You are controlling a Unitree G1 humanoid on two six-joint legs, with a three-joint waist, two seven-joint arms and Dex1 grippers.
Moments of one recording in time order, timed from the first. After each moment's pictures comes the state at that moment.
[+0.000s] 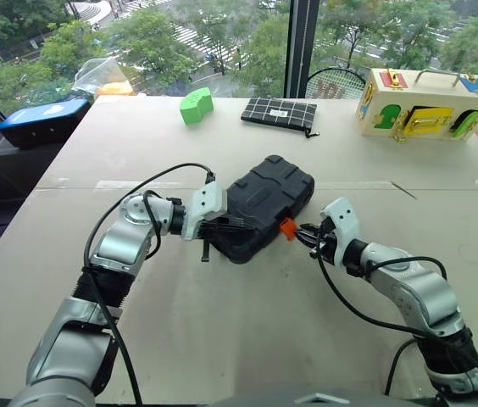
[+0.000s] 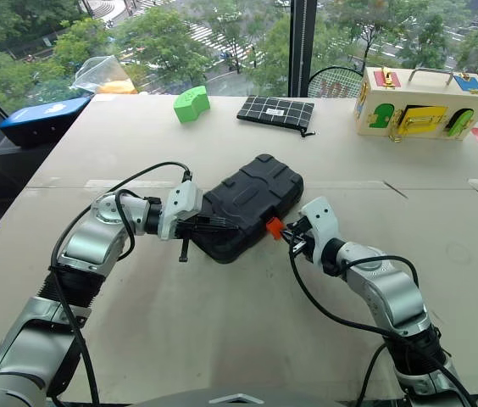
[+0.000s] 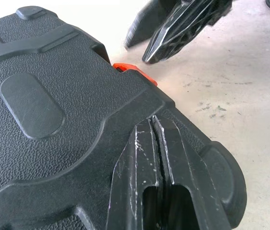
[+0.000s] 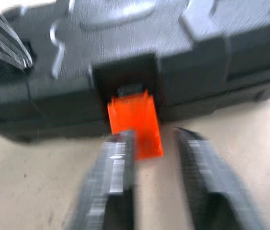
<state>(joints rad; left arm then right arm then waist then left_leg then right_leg) -0.51 0.65 -0.21 0.18 -0.25 0.17 -1.31 -0.21 -0.35 0.21 -0.37 0.37 0.81 0.42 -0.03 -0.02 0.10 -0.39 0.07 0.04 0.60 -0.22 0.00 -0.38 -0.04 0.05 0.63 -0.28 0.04</state>
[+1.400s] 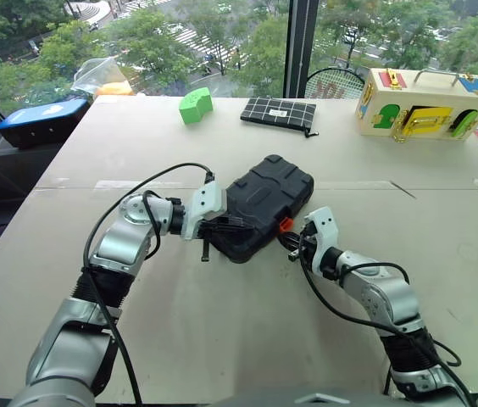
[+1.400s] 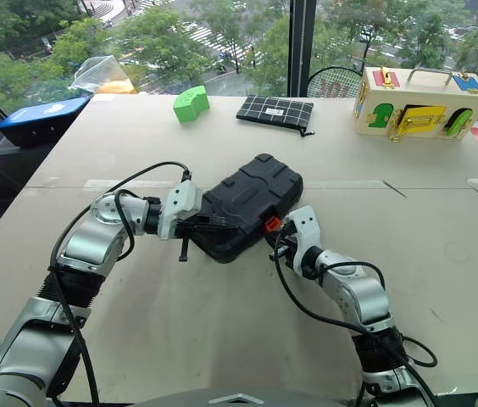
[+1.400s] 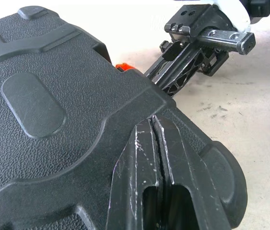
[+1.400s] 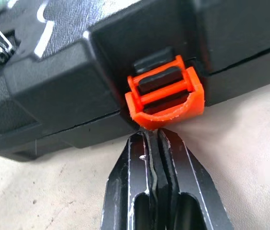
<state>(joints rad) -0.51 0.66 -0.21 0.19 -0.25 0.17 -1.31 -0.19 -0.11 0.18 -0.17 0.34 0.69 0.42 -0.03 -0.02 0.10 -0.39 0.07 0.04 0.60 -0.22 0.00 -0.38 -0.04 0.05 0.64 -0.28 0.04</state>
